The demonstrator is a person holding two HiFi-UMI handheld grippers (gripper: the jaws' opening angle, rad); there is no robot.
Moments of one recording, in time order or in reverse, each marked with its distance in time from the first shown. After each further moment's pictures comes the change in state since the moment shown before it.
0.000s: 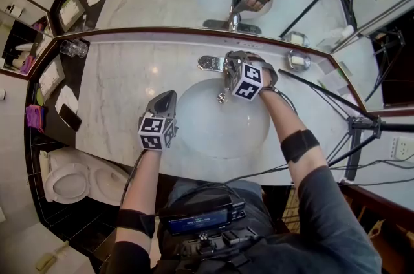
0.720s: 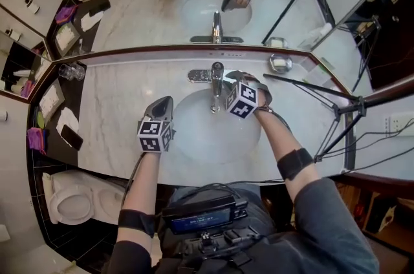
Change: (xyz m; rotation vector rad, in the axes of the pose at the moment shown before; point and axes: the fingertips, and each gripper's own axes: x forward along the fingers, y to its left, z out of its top) left arm -0.003 -0.014 0.030 0.047 -0.050 -0.048; right arm -0.072 0.022 -0.003 0.168 -0.001 -0.097
